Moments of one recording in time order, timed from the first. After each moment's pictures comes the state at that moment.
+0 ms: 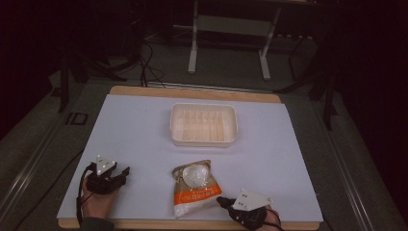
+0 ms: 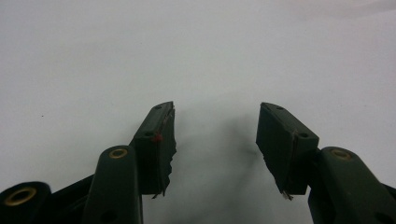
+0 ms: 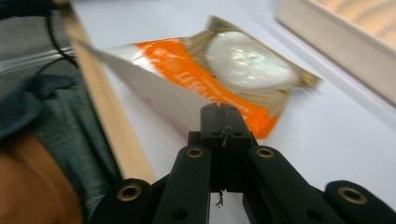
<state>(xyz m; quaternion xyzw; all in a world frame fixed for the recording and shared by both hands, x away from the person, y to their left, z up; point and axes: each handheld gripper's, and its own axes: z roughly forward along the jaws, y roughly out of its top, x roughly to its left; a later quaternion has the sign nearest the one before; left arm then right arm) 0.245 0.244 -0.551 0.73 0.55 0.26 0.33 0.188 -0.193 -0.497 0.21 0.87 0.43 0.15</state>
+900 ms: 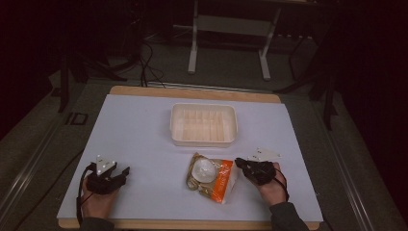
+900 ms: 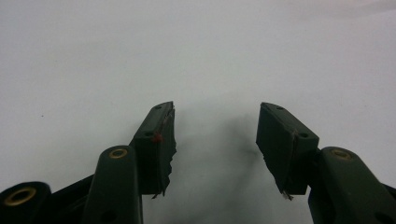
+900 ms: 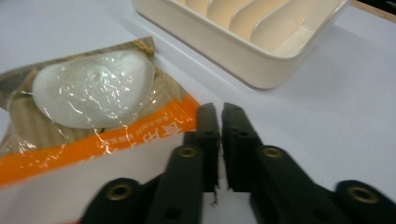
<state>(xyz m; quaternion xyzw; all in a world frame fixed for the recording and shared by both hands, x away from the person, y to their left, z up) 0.245 0.244 -0.551 0.73 0.55 0.26 0.33 0.298 -0.233 -0.504 0.33 0.83 0.40 0.19</state>
